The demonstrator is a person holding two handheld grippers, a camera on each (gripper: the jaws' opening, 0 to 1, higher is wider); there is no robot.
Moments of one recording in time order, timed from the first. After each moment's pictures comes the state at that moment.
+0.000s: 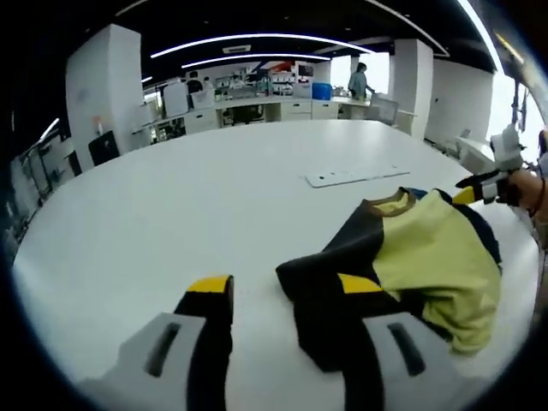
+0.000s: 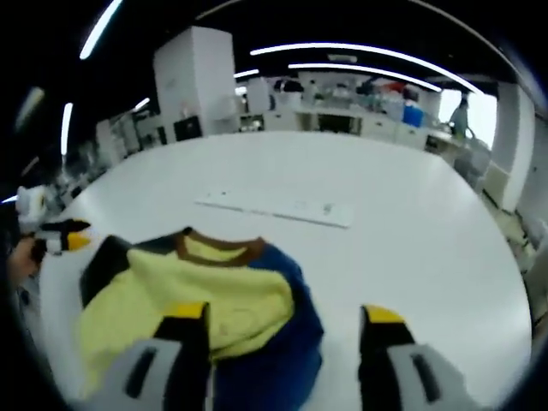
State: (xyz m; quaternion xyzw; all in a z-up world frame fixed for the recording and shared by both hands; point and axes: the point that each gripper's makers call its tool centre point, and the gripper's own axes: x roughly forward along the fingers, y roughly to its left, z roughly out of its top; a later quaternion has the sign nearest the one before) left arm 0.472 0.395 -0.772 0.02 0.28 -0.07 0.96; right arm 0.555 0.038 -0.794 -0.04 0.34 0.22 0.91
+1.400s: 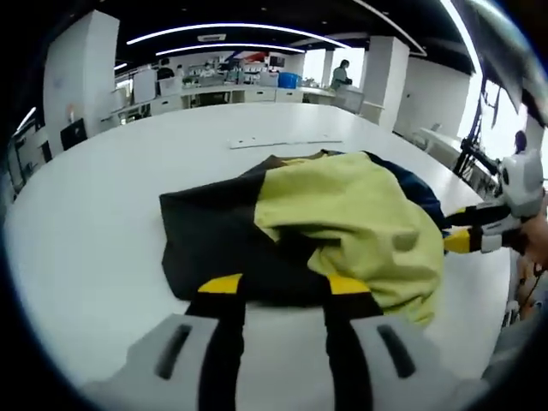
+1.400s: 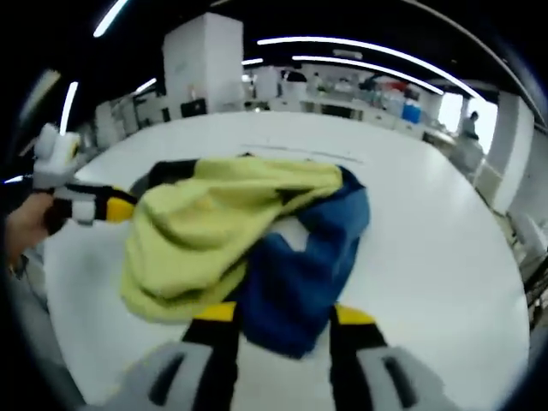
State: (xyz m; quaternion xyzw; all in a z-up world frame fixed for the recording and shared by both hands) left arm 0.408 0.282 -0.824 0.00 0.32 -0.14 0.94; right arm 0.389 0.036 -0.840 -0.08 0.36 0.20 0.91
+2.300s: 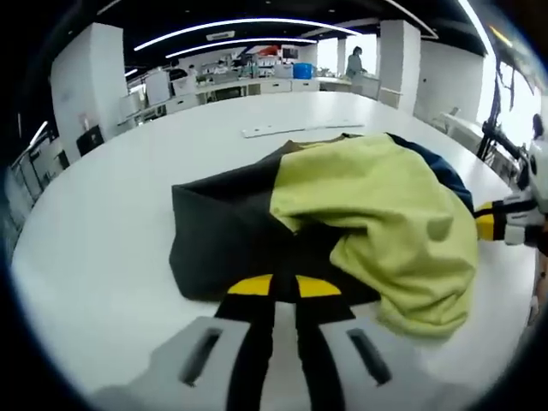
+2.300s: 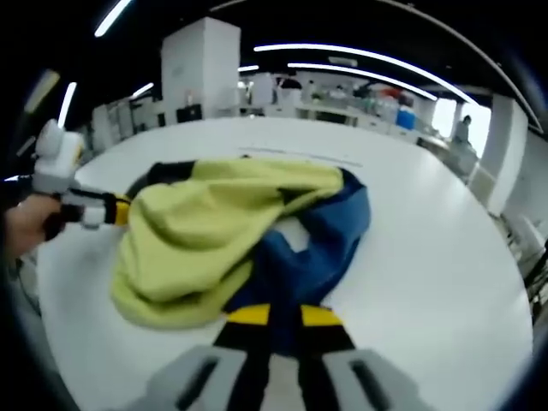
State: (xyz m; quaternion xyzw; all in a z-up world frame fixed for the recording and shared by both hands) left arm 0.413 0.294 -0.840 0.04 0.33 -0.09 0.94; right arm 0.392 0.044 -0.843 -0.08 0.34 0.19 0.92
